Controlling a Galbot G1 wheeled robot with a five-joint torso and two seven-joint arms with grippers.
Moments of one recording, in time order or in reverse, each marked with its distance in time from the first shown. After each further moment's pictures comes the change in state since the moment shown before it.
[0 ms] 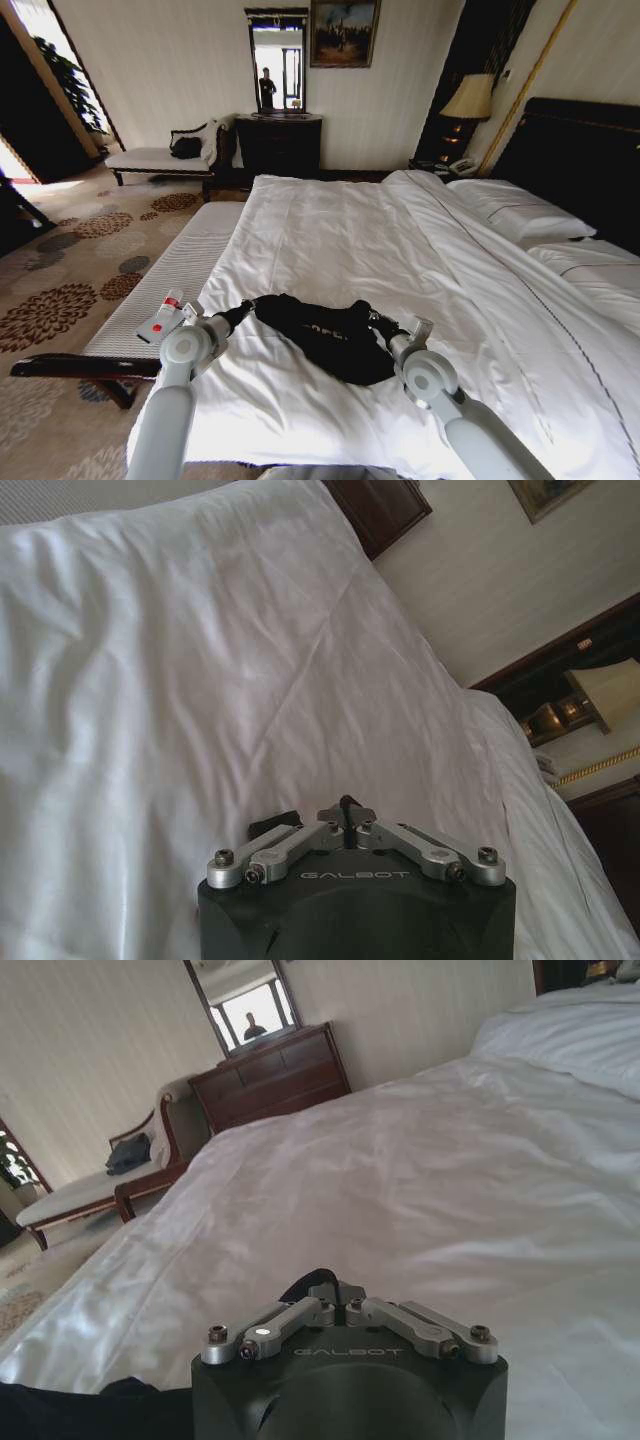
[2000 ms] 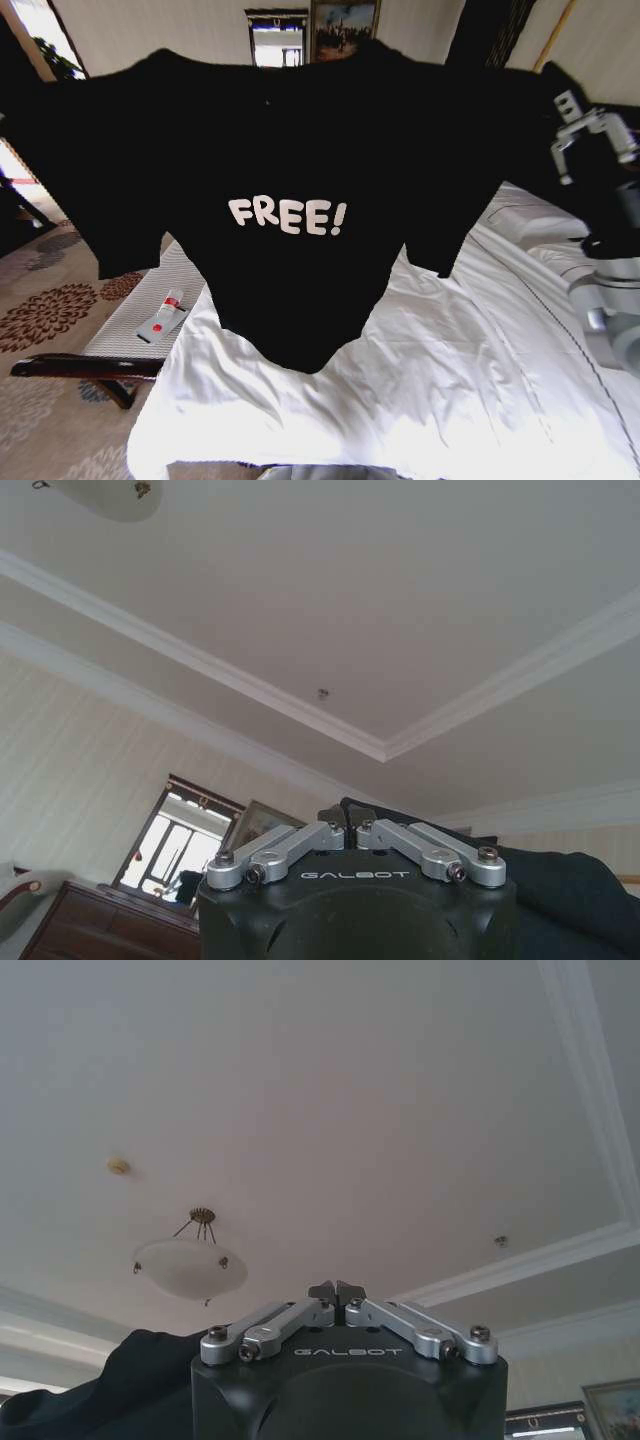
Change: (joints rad) left arm 0.078 0.638 -1.021 -0.411 -0.556 -0.284 0.222; right arm -0.047 -0.470 1.020 0.347 0.617 0.397 -0.458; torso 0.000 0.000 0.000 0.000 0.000
